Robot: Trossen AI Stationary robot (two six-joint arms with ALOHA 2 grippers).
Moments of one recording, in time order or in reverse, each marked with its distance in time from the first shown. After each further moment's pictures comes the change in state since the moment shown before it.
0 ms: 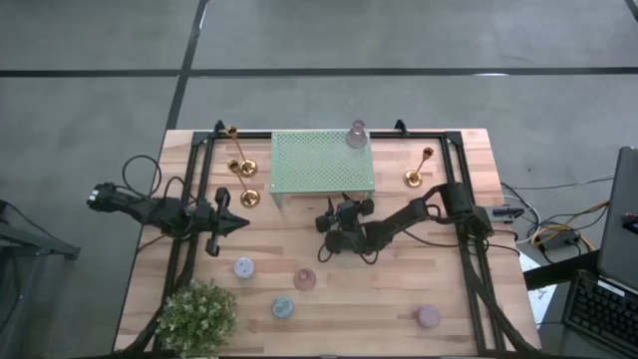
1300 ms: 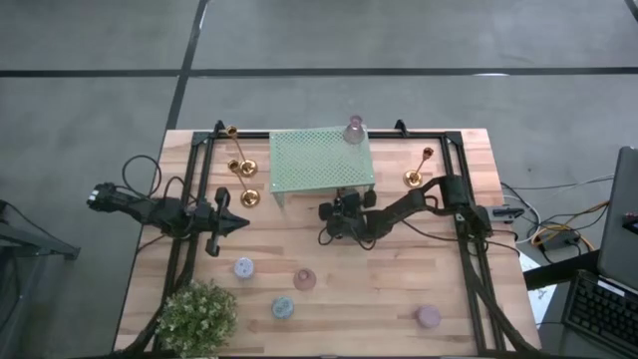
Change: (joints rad) left arm 0.000 0.000 0.000 0.001 0.000 0.000; right arm -0.100 0.000 -0.041 0.001 -0.103 0.094
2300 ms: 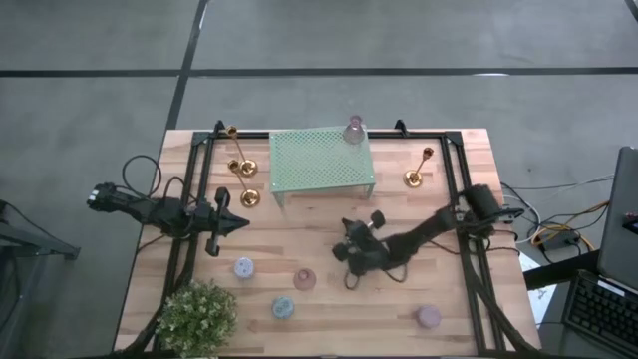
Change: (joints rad) left arm 0.000 0.000 0.000 0.000 0.000 0.000; right arm 0.287 -0.192 -0.161 -0.082 -0.076 -0.171
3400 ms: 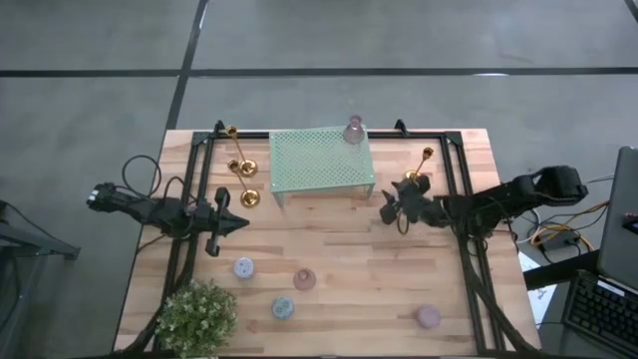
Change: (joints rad) left arm 0.000 0.000 0.001 -0.004 0.000 0.000; right arm -0.354 -0.755 -0.587 0.013 -0.343 -0.241
